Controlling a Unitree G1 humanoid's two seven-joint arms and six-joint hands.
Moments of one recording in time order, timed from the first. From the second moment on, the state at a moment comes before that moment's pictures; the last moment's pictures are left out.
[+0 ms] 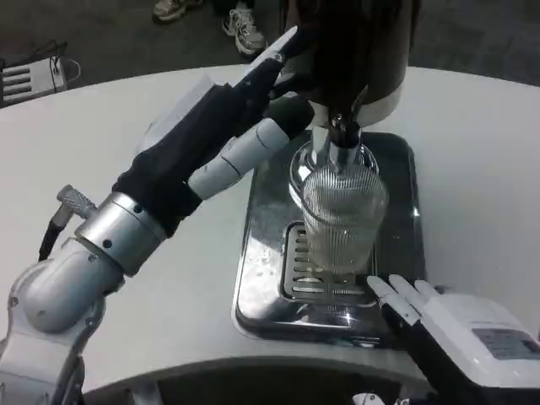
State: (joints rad) left arm -0.62 0.43 -0.03 -0.09 -0.06 -0.10 -0.37; right arm 0.14 -0.15 0.14 -0.90 -1.17 0.18 0.71
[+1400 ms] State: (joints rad) left arm -0.62 0.39 -0.09 -0.13 0.10 -0.10 -0.40; right arm 0.18 -0.17 0.08 -0.91 -1.11 0.17 0.69
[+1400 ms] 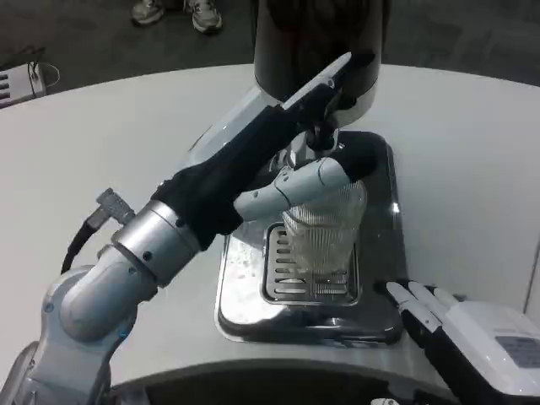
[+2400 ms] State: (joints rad) left arm -0.71 0.48 -0.18 -0.05 0.33 -0.27 -0.40; right arm 0.14 -0.15 0.05 -0.86 -0.94 0.30 0.69
